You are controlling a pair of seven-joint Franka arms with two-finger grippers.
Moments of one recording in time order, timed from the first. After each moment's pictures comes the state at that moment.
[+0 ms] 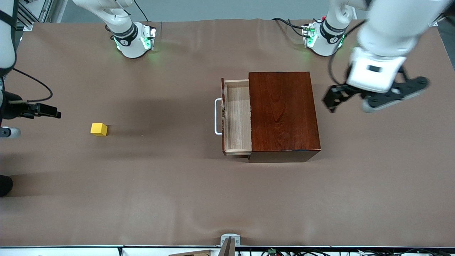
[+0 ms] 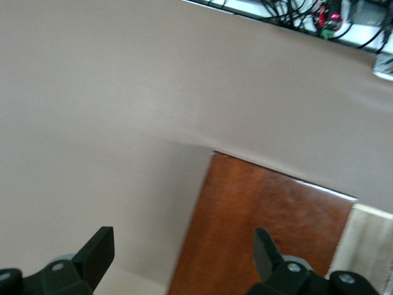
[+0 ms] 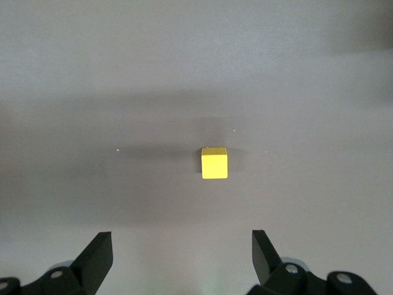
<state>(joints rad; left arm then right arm) -0.45 0.23 0.11 -1.20 0.13 1.47 -0.62 -0.01 0.21 -0.14 -1.56 0.04 1.57 -0.14</state>
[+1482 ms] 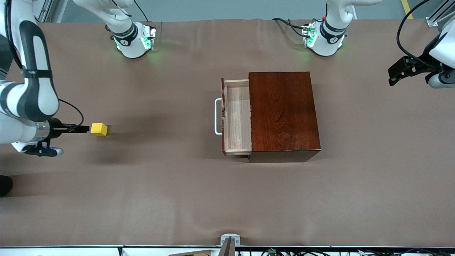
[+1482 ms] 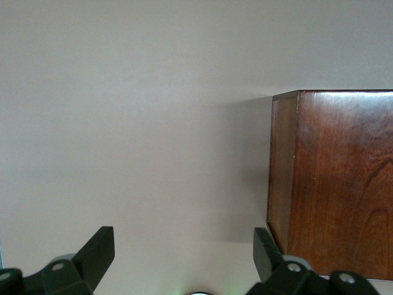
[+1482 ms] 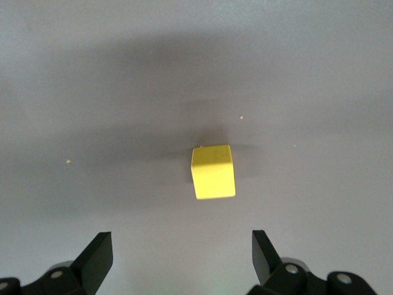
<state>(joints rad) -0.08 -0.02 -0.04 -1.48 0.09 1.45 -0.11 -0.03 0.38 -0.15 -1.76 0.07 1.79 -0.10</state>
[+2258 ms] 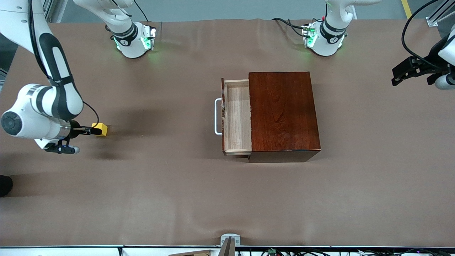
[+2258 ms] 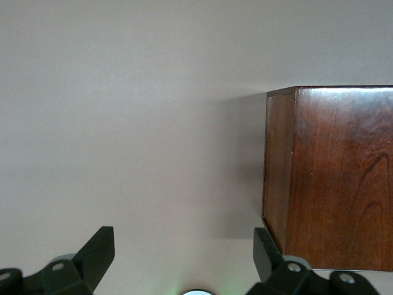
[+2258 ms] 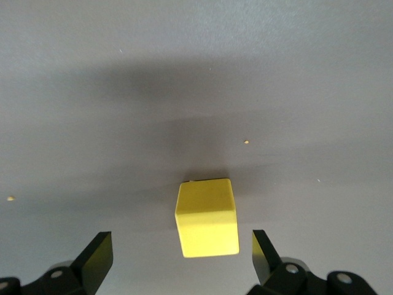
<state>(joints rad) -0.04 -0.01 -0.04 -1.49 0.04 1.45 -0.07 -0.03 0.38 -0.15 -2.02 0.07 2.14 -0.13</state>
